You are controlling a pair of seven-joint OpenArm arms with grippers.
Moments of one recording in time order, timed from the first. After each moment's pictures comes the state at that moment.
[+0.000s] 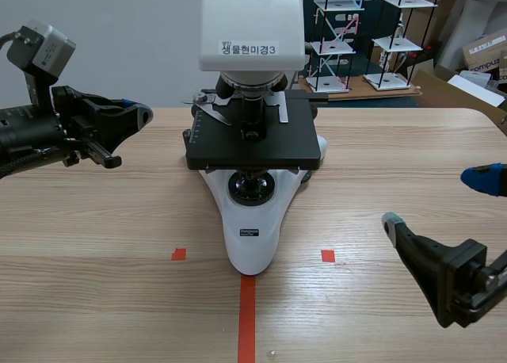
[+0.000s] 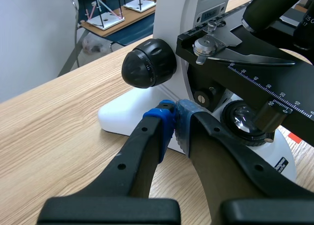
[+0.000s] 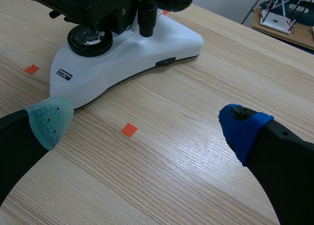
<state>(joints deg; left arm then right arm) -10.7 -43.1 28.3 80.9 -38.2 -27.5 -7.7 -45.2 30.8 13.0 114.8 16.7 24.0 5.2</state>
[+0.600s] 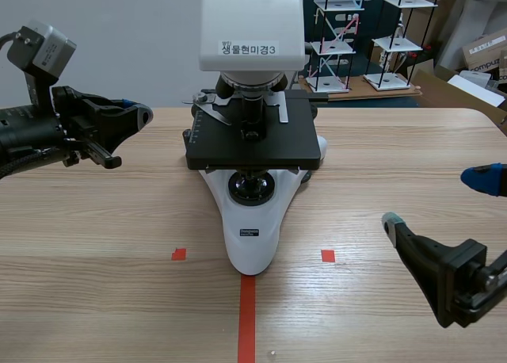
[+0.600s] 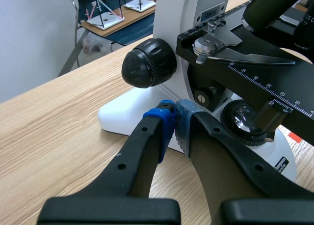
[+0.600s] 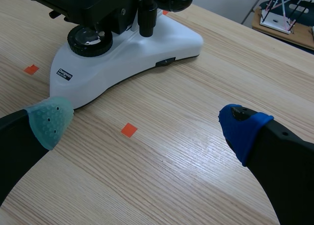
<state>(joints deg) -10.7 -43.1 28.3 80.9 -38.0 -27.5 -7.7 -45.2 30.8 13.0 114.8 16.7 24.0 5.2</state>
